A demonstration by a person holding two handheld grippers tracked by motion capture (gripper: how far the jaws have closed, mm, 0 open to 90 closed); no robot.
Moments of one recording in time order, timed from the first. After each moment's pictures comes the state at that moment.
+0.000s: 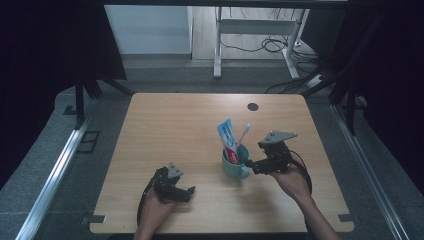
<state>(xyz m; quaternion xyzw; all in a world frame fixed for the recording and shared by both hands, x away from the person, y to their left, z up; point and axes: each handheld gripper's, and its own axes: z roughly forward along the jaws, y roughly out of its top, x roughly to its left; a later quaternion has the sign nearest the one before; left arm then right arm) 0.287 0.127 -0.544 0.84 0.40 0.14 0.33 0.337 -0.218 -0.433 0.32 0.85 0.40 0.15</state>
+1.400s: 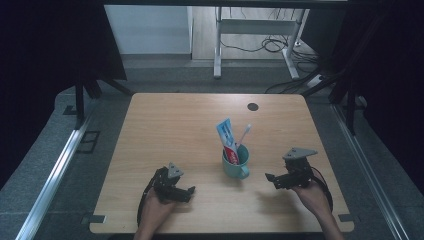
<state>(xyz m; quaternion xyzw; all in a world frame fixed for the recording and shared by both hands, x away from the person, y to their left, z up) 0.286 0.127 -0.545 0.84 0.41 0.14 0.33 0.315 -0.285 -0.479 0.37 0.85 0.34 0.17</state>
